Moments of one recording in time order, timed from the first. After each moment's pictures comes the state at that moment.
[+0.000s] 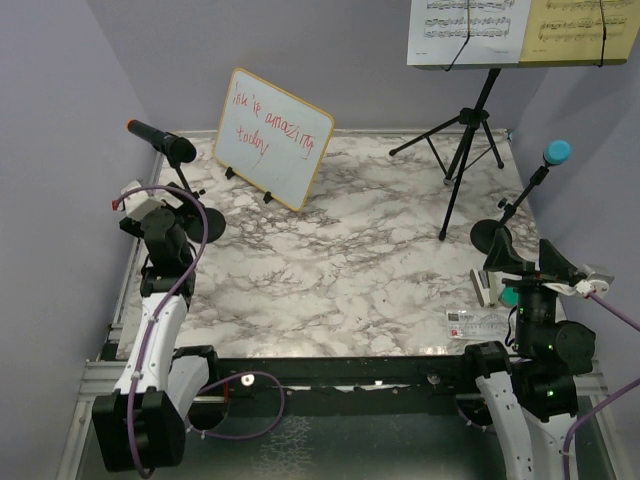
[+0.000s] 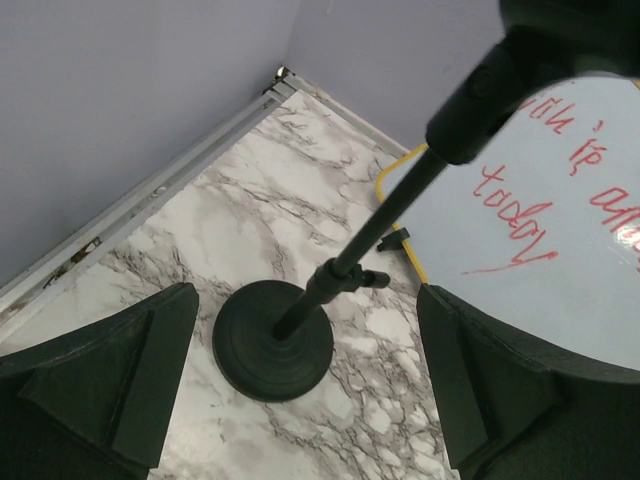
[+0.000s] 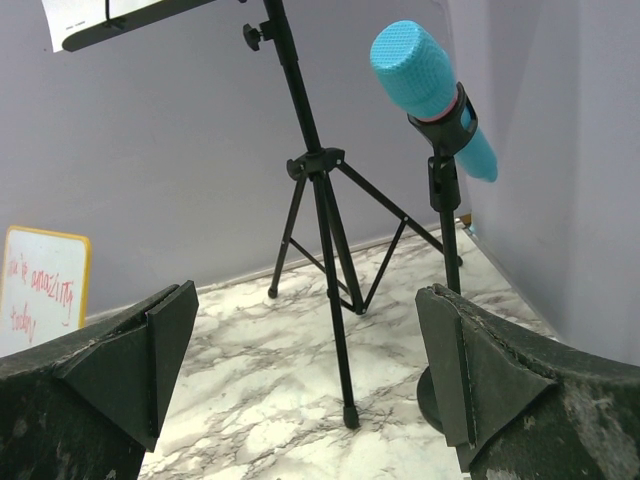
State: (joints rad) left arm 0.08 0.89 0.58 0.20 -0.36 -0.44; right arm 0.15 0.01 0.56 -0.18 0.30 0.15
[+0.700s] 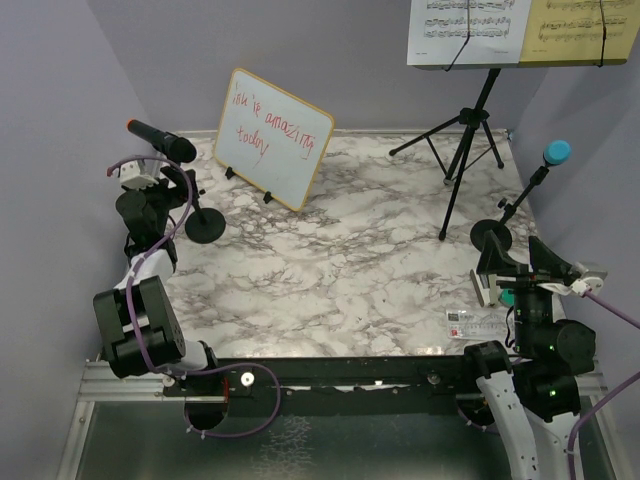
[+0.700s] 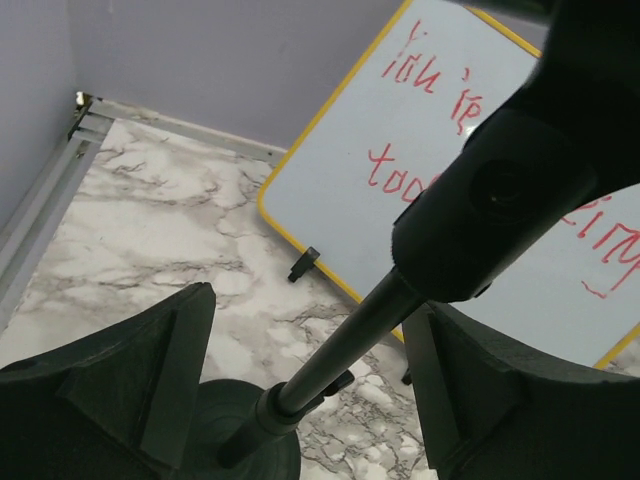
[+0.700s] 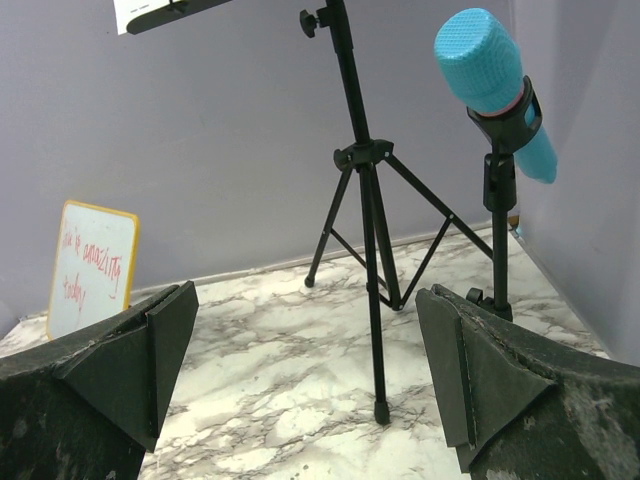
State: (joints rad) left arm 0.35 1.41 0.68 0.74 0.36 -0.40; right arm 0.20 0.01 0.56 -0.18 0.24 0.16
